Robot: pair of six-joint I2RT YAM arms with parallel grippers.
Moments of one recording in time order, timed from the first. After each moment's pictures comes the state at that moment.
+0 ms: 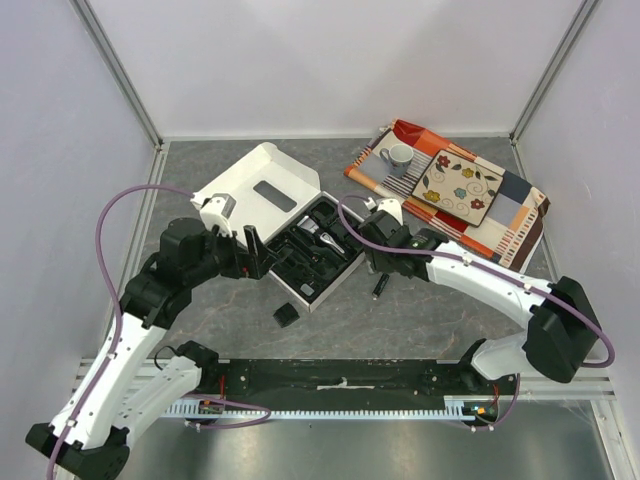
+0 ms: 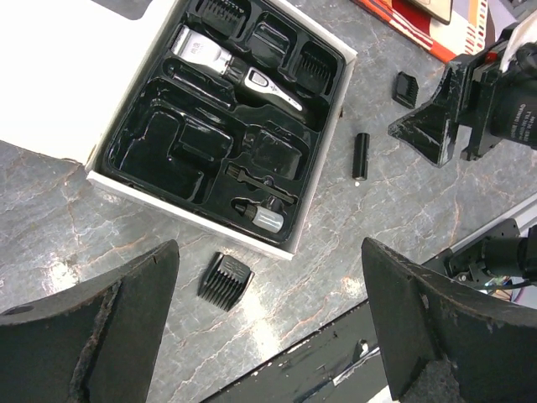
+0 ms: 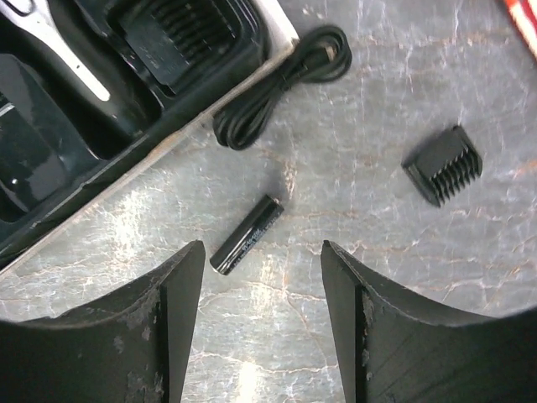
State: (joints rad) left arm -0.43 0.74 0.91 -0.68 0.19 -0.38; right arm 0.79 1.41 1.04 -0.65 0.41 0.46
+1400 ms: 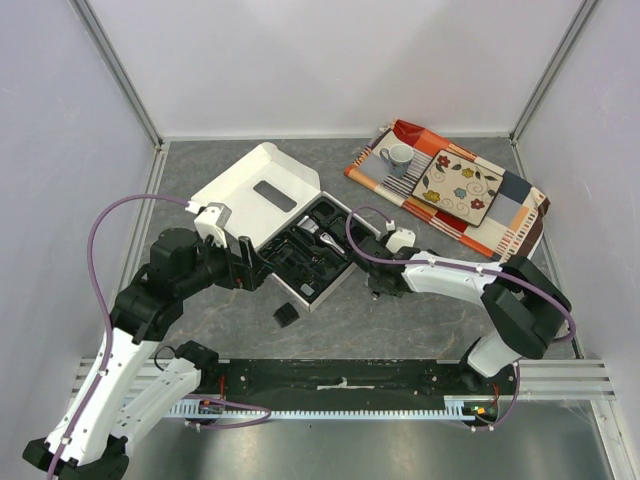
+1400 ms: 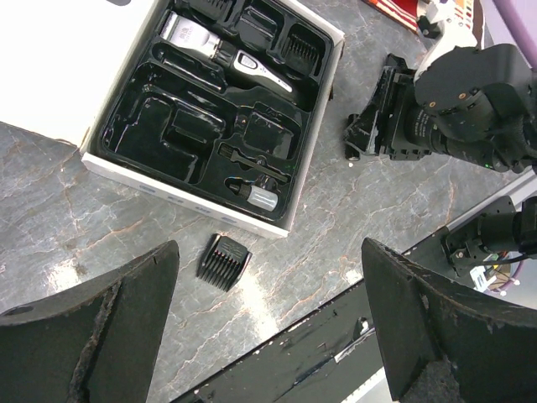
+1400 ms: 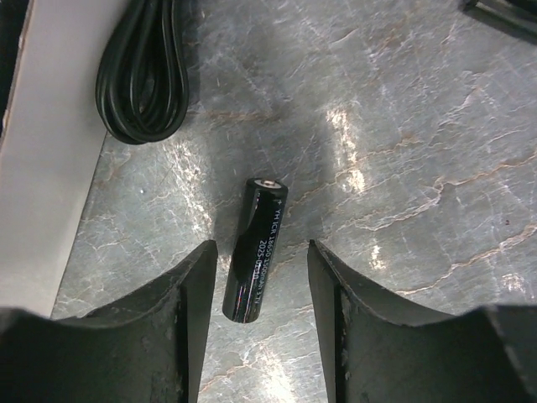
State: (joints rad) left arm -0.43 0.66 0.91 -0.76 0.22 -0.35; right arm 0.83 1.56 0.85 -0.54 0.49 1.10
